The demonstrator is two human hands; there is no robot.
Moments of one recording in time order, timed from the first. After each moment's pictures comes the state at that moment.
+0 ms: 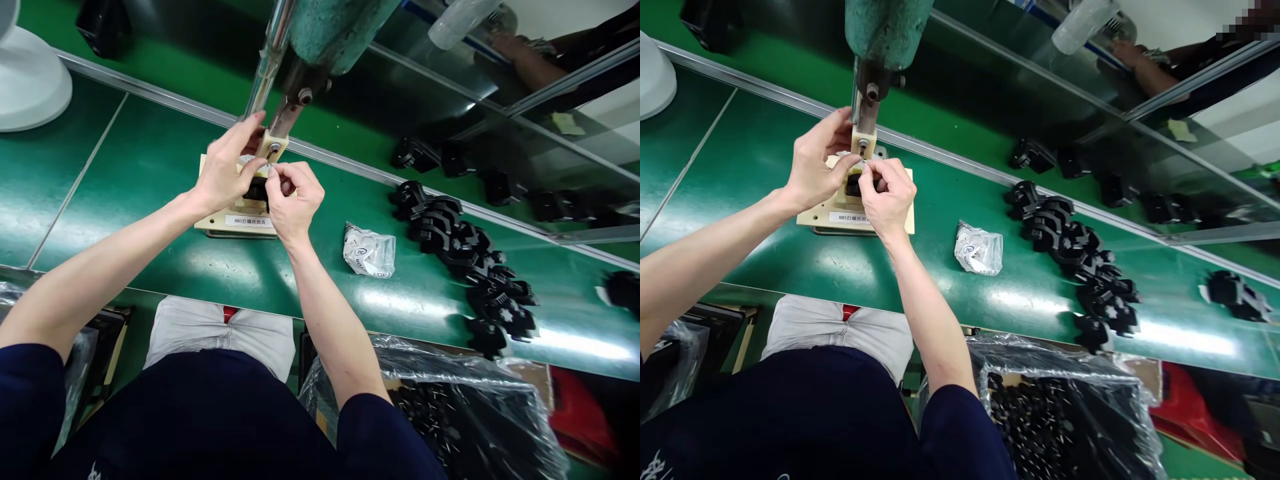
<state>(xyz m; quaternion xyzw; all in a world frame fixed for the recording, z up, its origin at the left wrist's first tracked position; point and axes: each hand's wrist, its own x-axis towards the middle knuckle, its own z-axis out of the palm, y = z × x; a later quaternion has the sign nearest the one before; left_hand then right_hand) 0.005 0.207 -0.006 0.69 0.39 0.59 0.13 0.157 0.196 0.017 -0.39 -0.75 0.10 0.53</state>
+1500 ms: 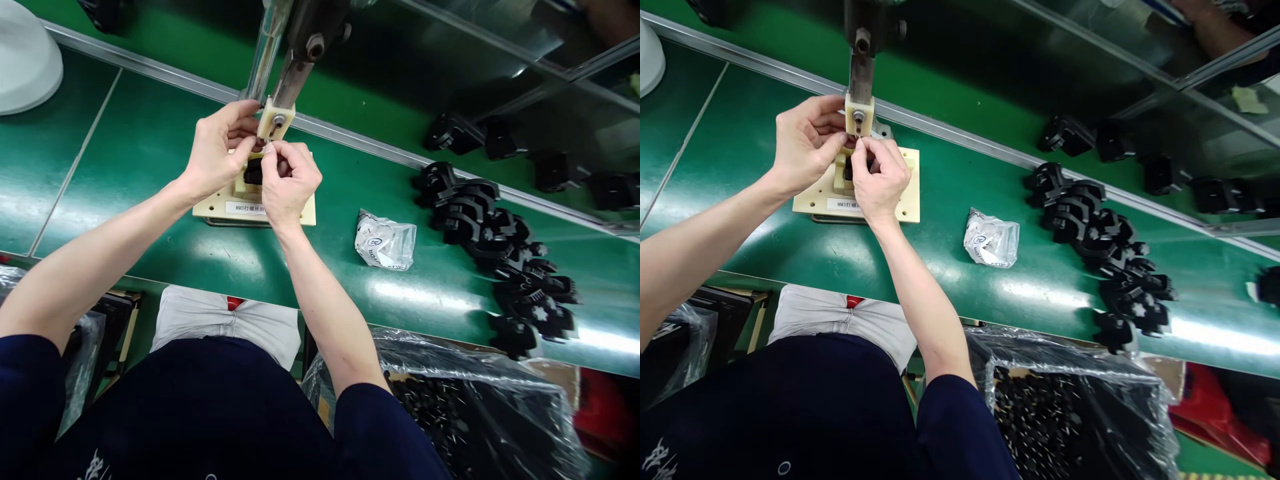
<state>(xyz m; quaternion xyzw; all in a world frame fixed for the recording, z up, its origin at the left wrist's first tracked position) -0.001 0.203 -0.011 0.66 0.40 0.58 0.28 0.143 0.199 -0.007 -0.43 -0.72 0.16 0.52</state>
